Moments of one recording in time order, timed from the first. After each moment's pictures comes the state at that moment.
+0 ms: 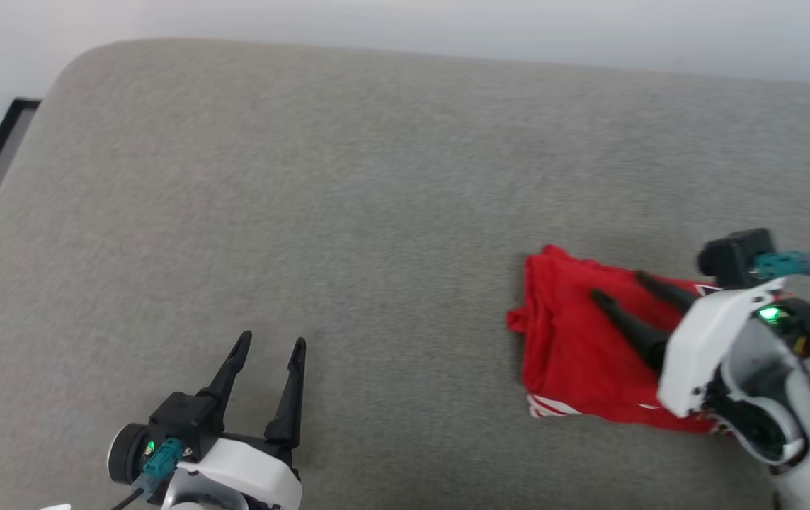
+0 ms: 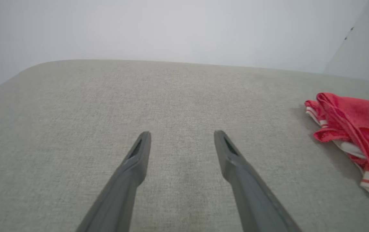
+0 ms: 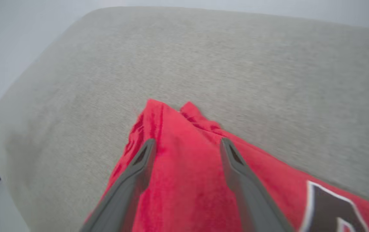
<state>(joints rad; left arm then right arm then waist) -0.07 0.09 -0.15 0.25 -0.18 -0.13 -0.26 -0.33 -0.39 0.31 0.12 0.68 0.13 0.45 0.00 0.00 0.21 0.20</state>
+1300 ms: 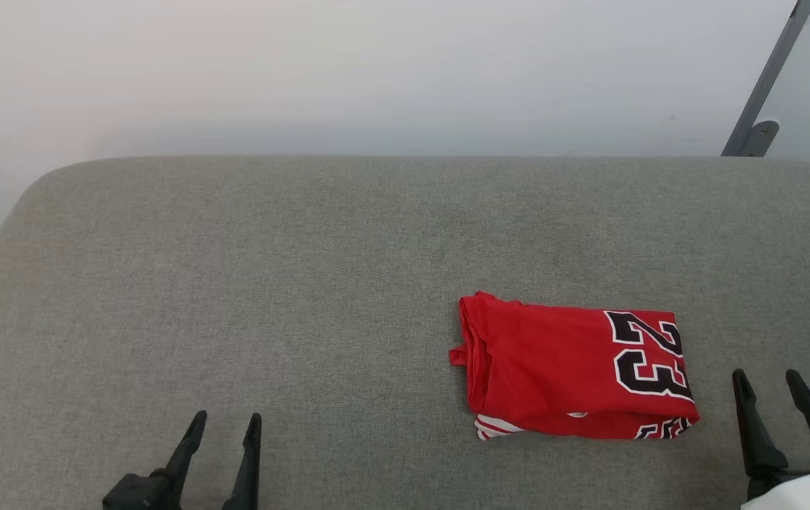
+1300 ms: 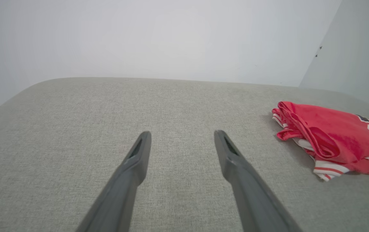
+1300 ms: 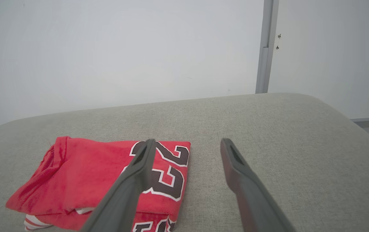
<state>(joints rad) 0.13 0.13 -0.09 0.17 -0.22 -0.13 -0.26 0.06 -0.32 0.00 0.25 0.48 0.13 -0.26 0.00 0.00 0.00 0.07</state>
